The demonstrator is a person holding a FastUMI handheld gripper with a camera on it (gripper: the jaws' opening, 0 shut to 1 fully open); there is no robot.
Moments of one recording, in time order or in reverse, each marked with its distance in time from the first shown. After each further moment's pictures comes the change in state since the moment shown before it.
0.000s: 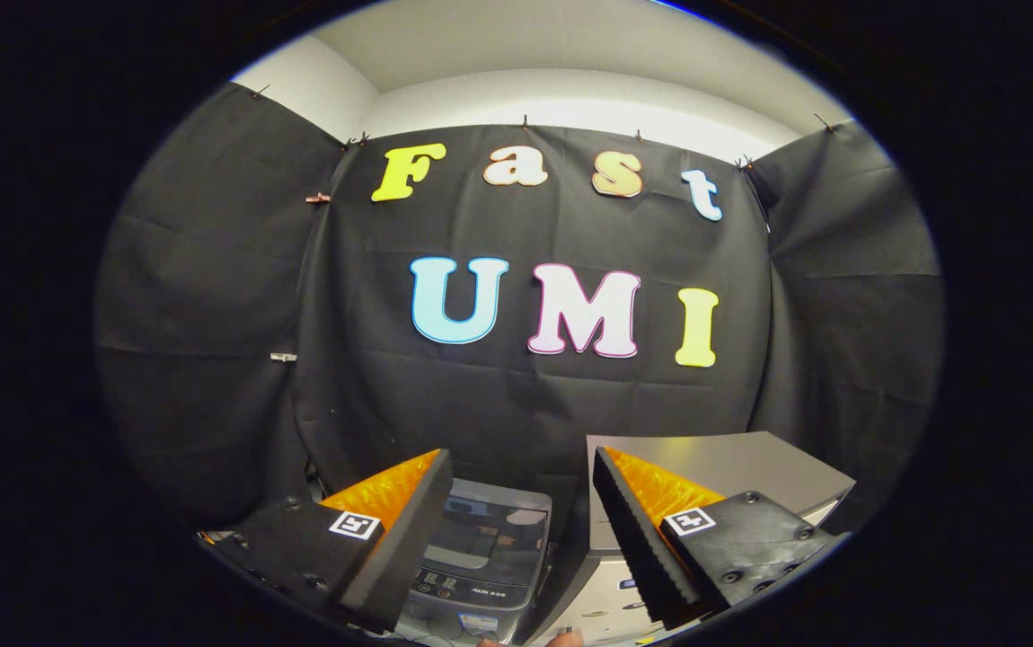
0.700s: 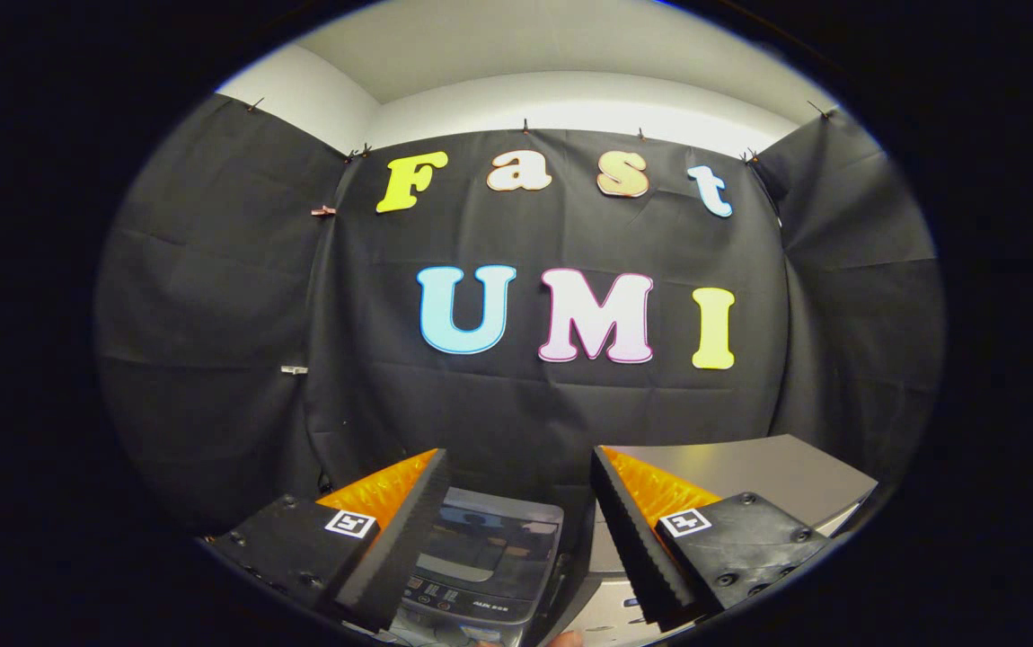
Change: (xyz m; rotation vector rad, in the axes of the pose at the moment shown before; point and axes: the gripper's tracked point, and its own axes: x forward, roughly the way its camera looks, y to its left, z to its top) arm 0.030 -0.023 0.006 0.030 -0.038 0.024
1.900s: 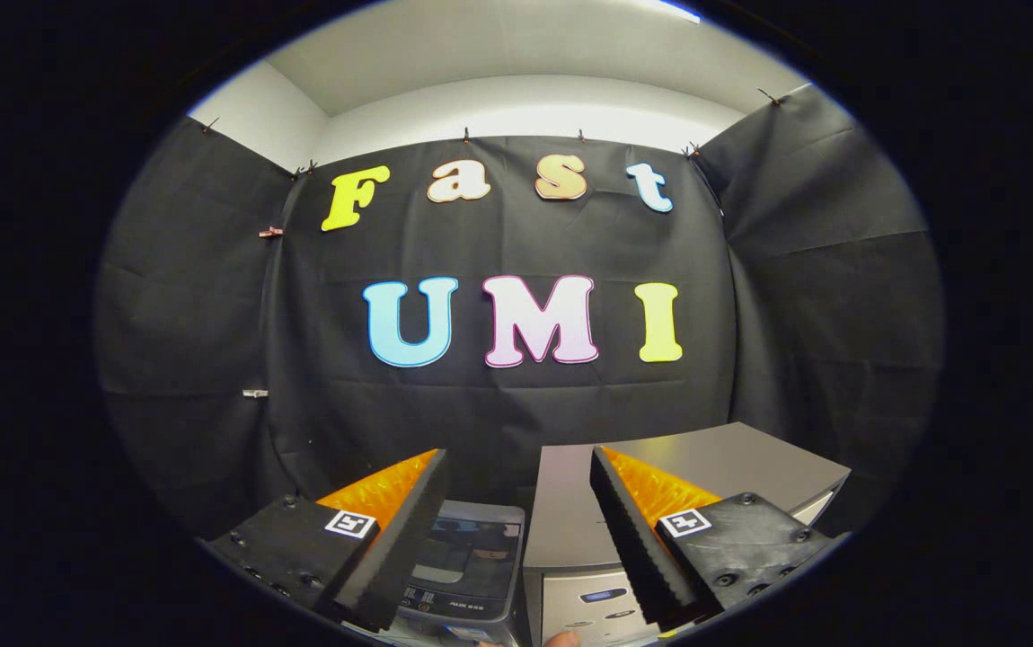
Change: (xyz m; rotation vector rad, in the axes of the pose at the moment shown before) arm -0.022 -0.055 0.006 0.091 -0.011 -0.124
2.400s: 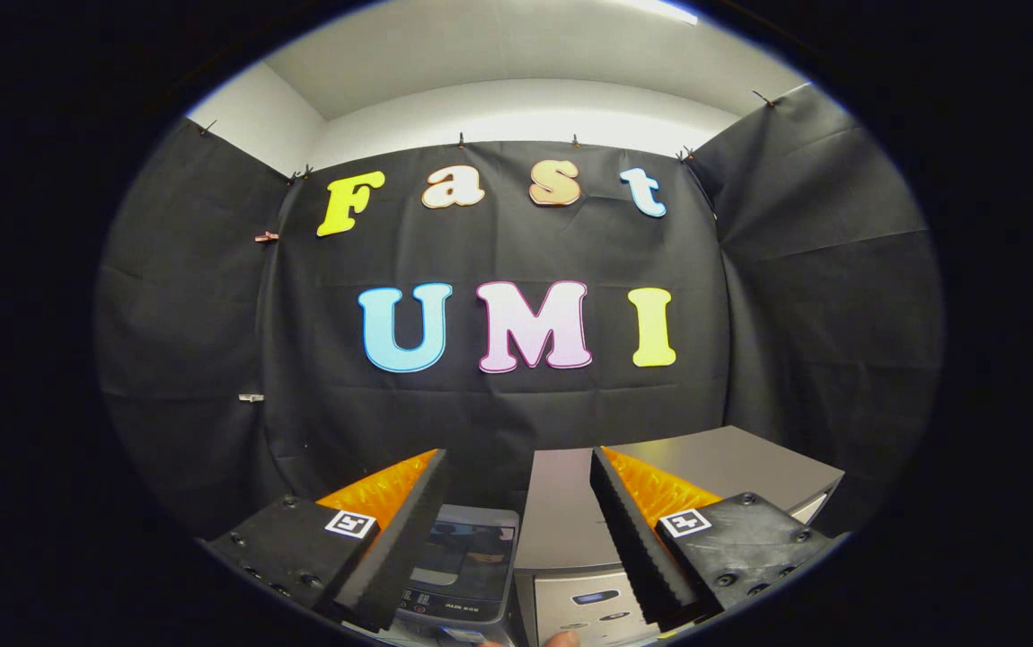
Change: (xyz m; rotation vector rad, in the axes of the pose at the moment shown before) arm -0.002 -0.007 0.002 0.002 -0.014 -0.013
